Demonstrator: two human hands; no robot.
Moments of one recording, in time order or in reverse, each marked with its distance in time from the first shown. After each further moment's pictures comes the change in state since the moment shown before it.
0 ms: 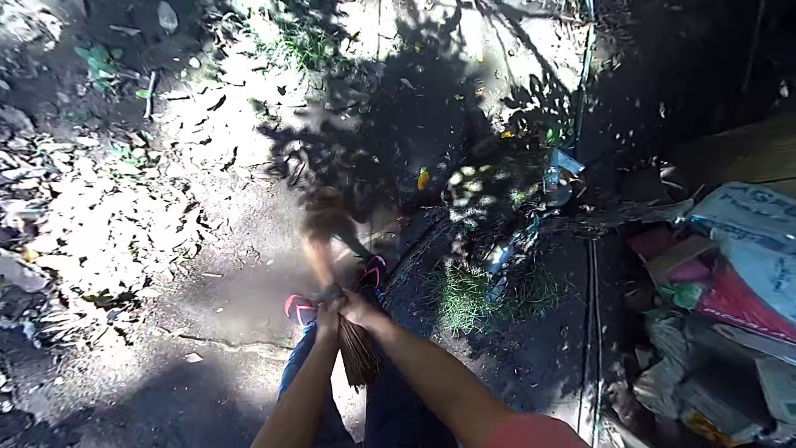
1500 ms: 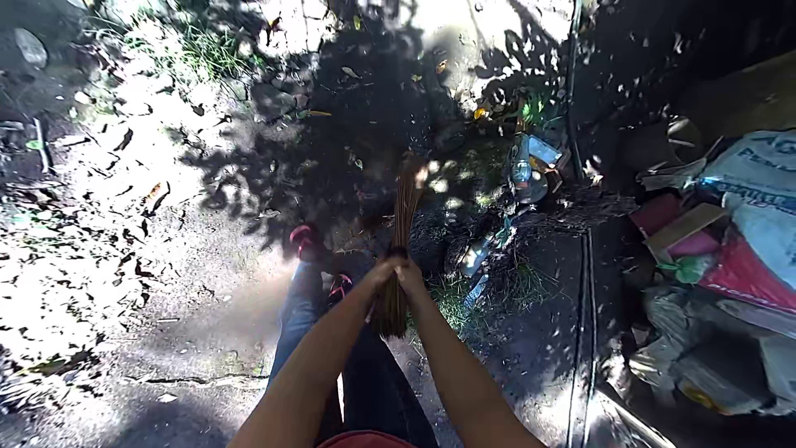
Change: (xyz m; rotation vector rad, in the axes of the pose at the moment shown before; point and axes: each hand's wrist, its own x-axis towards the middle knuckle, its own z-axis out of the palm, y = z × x) left_hand 0.097 -0.010 0.365 0.700 -0.484 -0.162; right_hand -0.025 -0.020 -0.356 0.263 0.565 0.144
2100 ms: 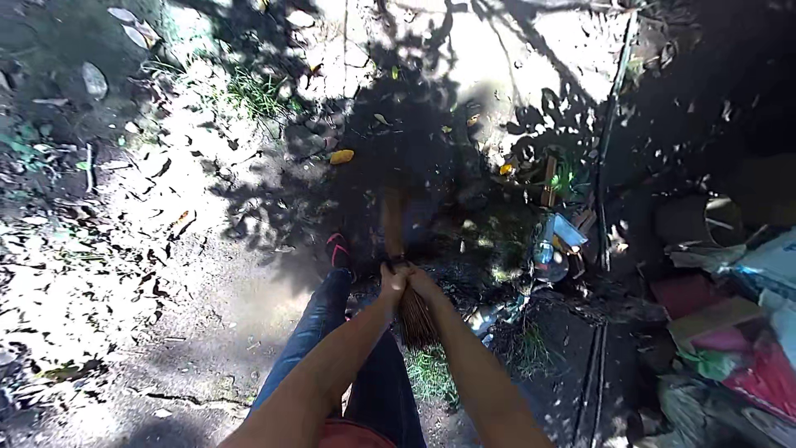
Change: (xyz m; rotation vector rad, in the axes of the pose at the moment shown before) left_hand 0.063 0.177 -0.035 -0.297 0.261 -0.027; right_hand 0.137 -0.177 -0.023 -0.232 -0.300 0.033
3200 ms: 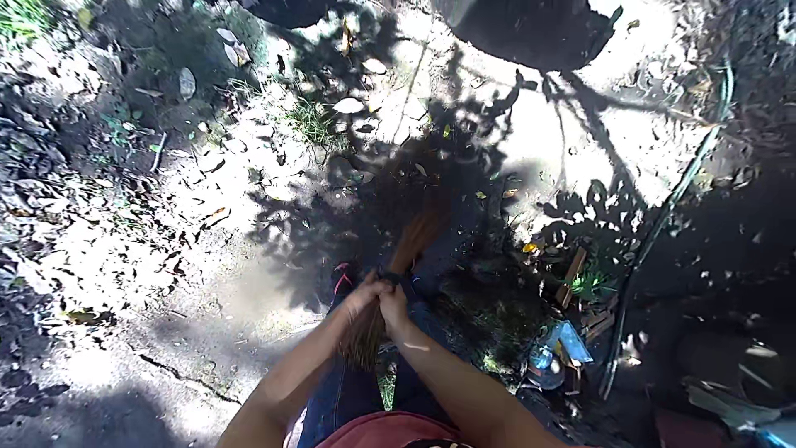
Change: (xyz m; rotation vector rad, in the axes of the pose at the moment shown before) left_hand 0.018 0.159 -0.063 -0.053 -0.045 0.106; right_hand 0.022 -0.180 0.031 0.172 0.111 -0.064
